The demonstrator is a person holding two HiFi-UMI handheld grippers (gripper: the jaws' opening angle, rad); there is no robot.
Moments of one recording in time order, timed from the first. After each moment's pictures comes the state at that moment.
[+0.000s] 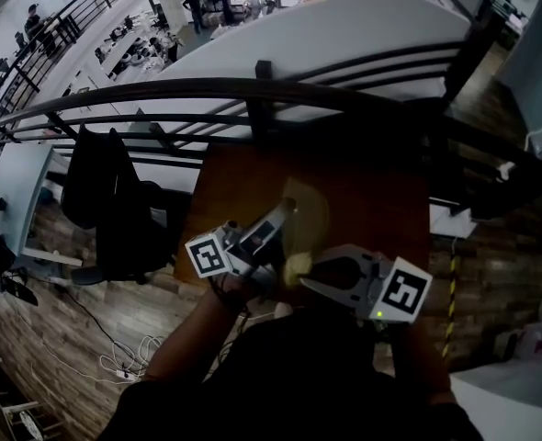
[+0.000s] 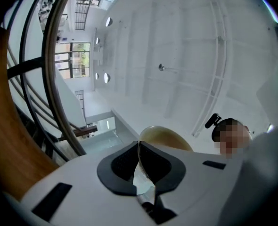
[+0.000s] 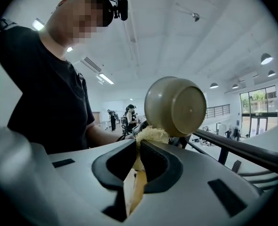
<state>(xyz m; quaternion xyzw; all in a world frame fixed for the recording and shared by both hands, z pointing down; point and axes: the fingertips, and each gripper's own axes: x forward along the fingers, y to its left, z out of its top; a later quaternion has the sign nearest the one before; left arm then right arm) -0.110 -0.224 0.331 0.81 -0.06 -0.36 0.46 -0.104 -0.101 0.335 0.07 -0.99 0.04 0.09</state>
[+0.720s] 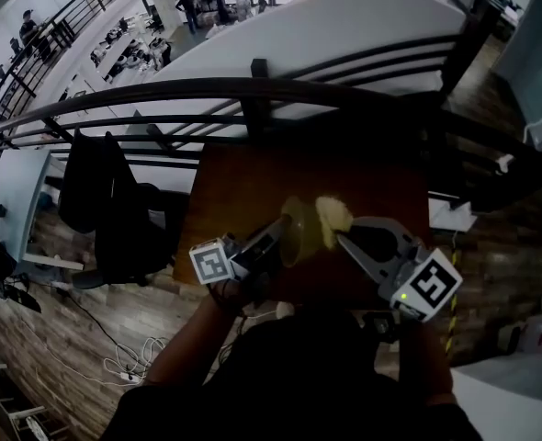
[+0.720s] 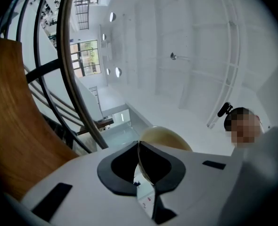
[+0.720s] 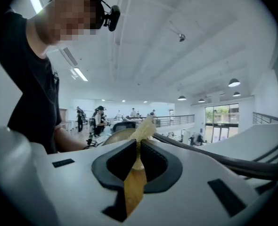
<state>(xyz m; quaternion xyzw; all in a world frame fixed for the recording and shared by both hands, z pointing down) -0.102 -0.215 0.405 0.82 -0.11 -0.26 0.49 -0.032 -0.162 0.315 0.28 -0.96 0.03 0.09</state>
